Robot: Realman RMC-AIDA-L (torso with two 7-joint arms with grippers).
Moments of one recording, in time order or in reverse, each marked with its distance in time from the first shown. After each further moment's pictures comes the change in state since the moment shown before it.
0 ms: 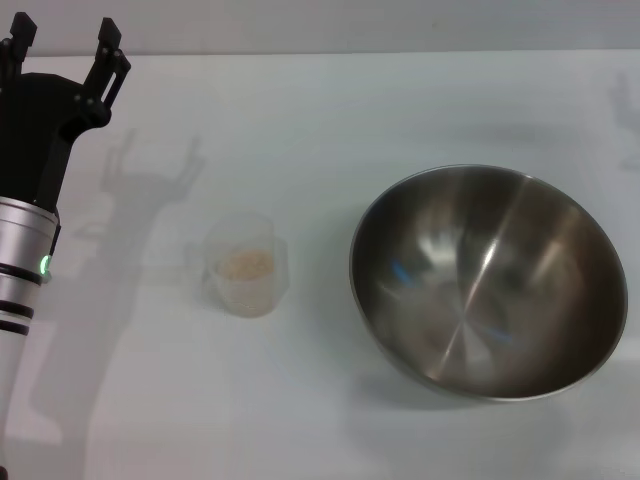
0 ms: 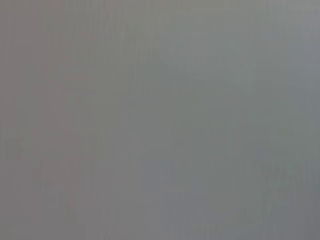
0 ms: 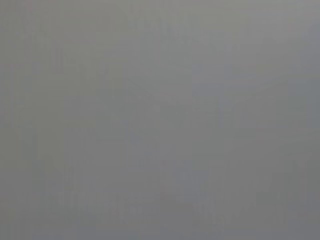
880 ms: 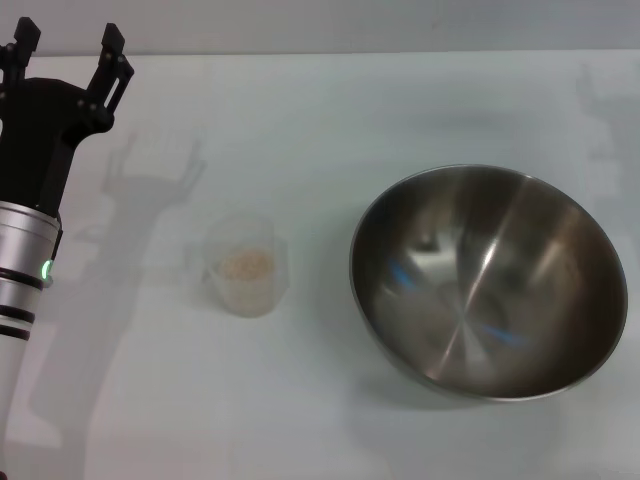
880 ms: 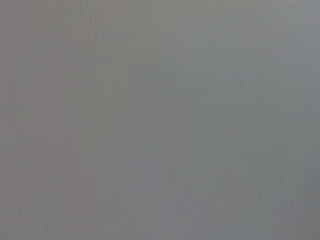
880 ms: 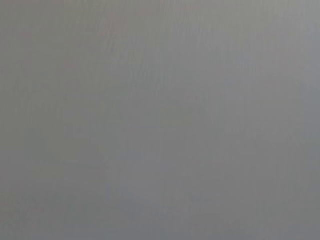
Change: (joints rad) left arm 0.006 0.000 0.011 -0.003 0.000 0.000 -0.001; right arm -0.005 -0.002 0.006 -0.137 -0.075 0.131 -0.234
